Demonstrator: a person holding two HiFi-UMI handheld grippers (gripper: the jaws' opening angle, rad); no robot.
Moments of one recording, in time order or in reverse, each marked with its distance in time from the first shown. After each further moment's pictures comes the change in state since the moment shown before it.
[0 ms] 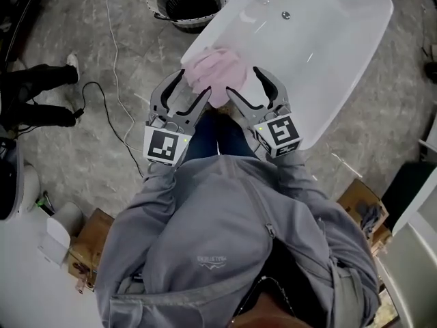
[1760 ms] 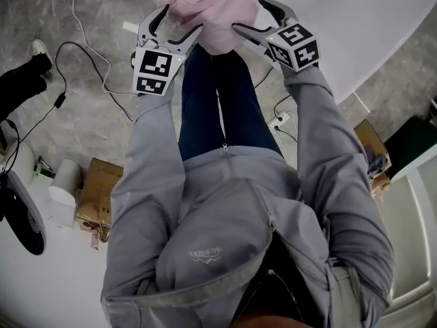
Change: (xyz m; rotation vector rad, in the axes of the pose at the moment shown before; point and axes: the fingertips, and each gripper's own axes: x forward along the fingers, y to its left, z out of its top) left arm 0.097 0.022 -0.325 -0.111 0.498 -0.122; right arm 0.113 -0.070 -0.307 0.188 0.523 0.224
